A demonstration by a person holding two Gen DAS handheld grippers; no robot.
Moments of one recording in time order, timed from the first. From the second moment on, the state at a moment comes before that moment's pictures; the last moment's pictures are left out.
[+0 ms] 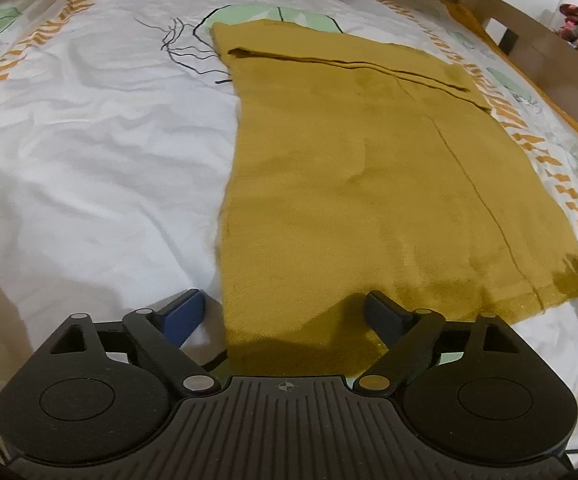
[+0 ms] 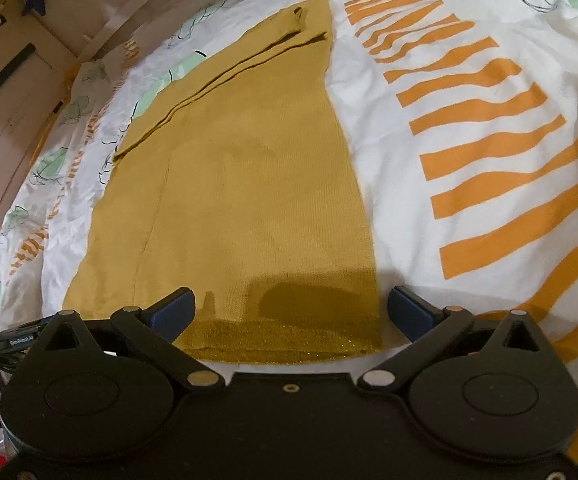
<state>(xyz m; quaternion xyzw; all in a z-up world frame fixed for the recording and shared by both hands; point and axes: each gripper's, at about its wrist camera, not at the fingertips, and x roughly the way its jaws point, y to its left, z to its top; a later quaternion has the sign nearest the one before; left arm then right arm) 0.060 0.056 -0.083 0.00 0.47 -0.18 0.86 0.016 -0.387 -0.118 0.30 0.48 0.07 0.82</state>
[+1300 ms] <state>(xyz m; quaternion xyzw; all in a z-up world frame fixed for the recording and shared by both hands) 0.072 0.085 -0.032 -0.15 0.41 -0.20 0.88 0.028 -0.403 -0.081 0.38 0.36 0.10 0.85</state>
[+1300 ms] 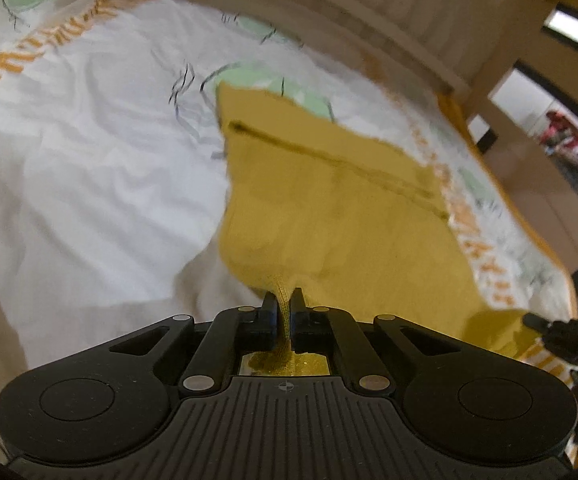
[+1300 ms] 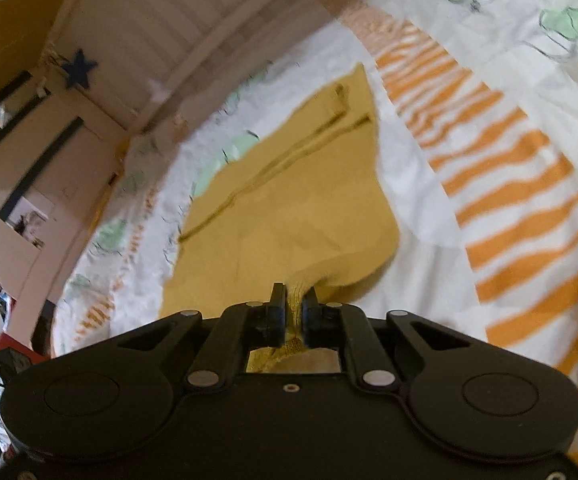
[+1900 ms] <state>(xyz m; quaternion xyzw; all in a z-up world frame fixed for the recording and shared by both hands) 0.162 0.078 -0.009 -0.19 0.36 -0.19 0.89 0.117 -0.436 -0.062 0.38 0.27 0.09 0.88</state>
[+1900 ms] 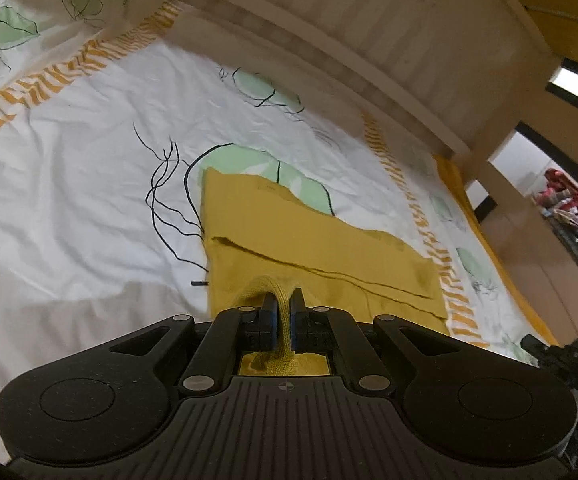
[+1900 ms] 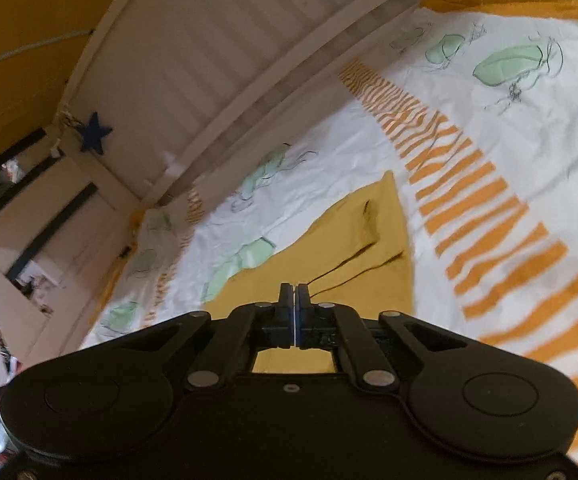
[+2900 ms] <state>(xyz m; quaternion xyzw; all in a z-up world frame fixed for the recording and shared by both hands) 0.165 0.085 -0.016 -0.19 0.37 -0.18 0.89 0.136 -0.374 -0.085 0.15 0.33 0.21 0.91</state>
